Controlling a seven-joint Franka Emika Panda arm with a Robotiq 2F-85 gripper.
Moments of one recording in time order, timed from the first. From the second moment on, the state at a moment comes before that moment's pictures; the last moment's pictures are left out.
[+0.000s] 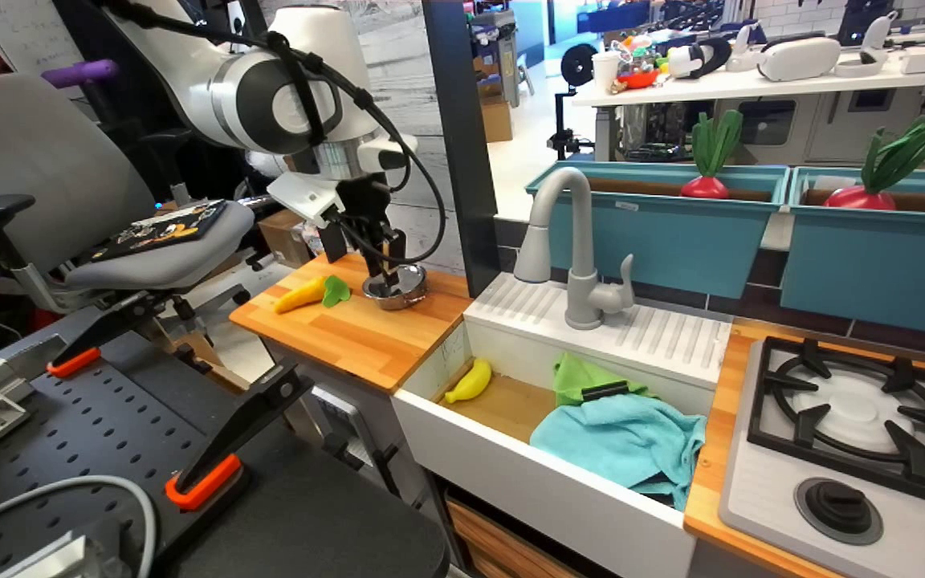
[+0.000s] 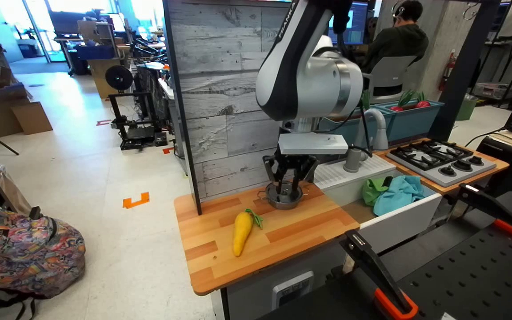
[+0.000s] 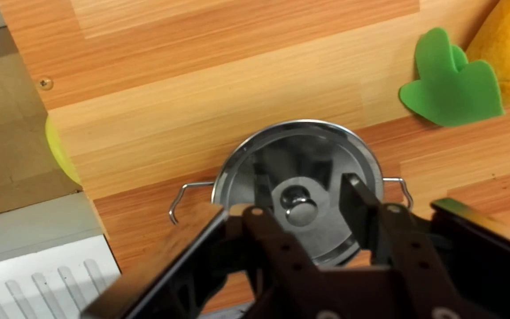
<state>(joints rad) 0.13 0.94 -0.01 -1.77 0.17 2.73 0.16</state>
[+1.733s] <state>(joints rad) 0.19 0.77 -0.04 -2.00 0.08 2.91 0.15</state>
